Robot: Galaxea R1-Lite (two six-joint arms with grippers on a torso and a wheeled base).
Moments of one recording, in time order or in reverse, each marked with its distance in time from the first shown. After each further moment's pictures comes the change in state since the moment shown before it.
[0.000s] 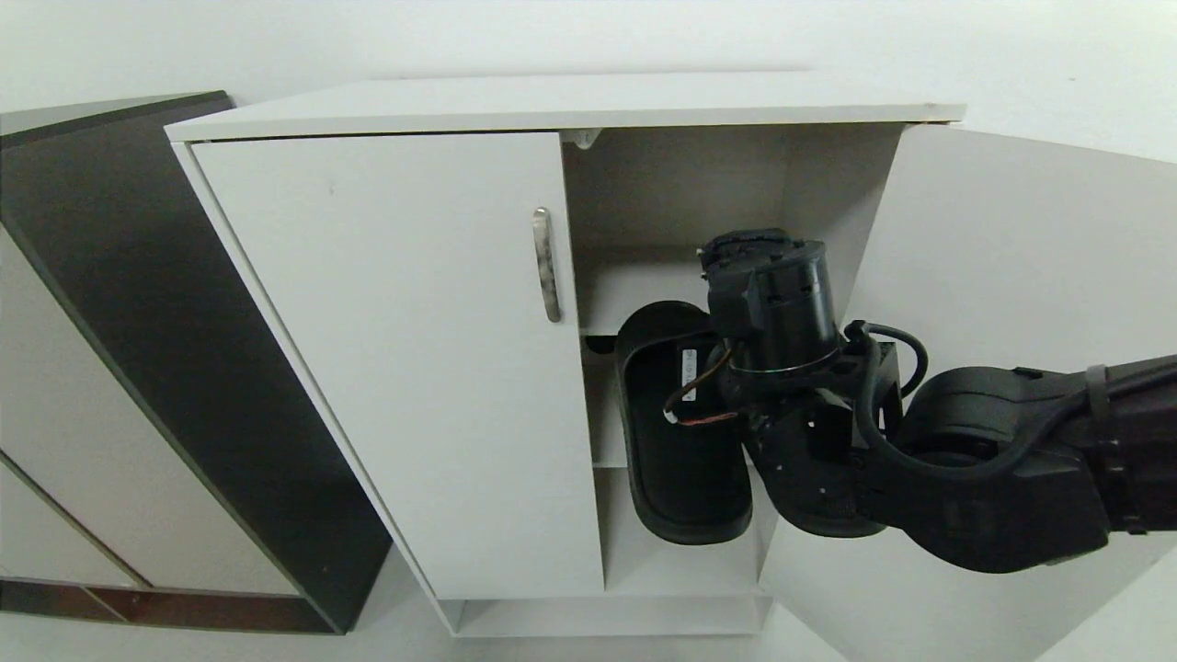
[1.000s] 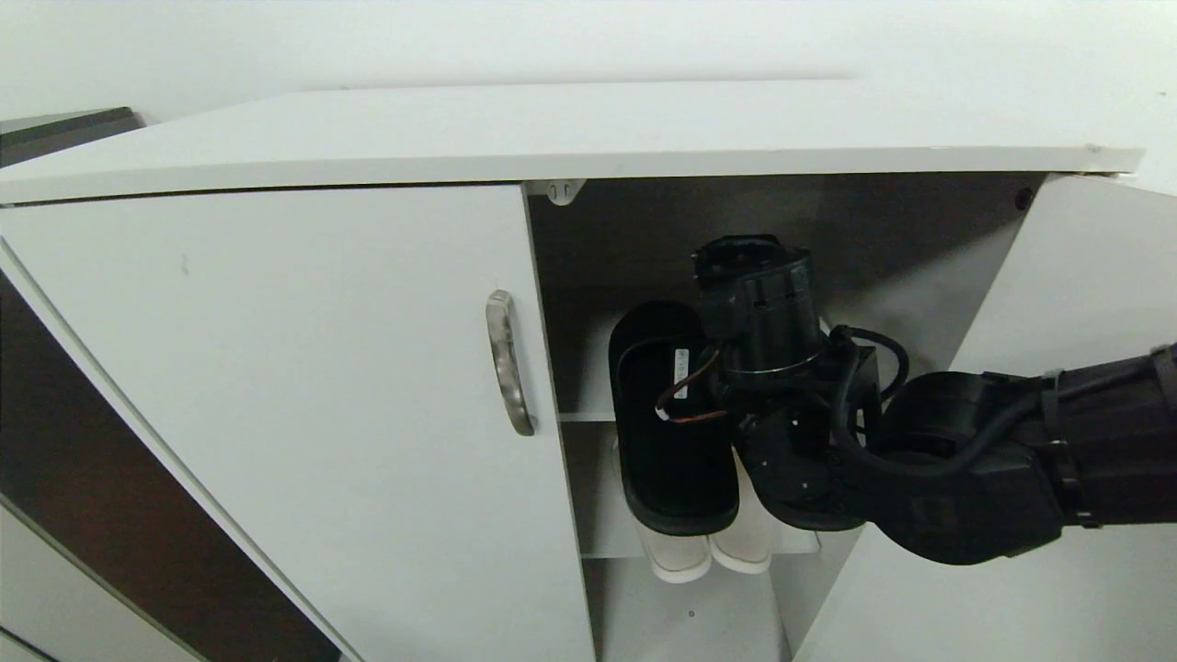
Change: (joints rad) left arm 0.000 0.000 0.000 0.000 0.000 0.000; right arm -0.023 0.035 -0.011 -0.048 0.018 0.006
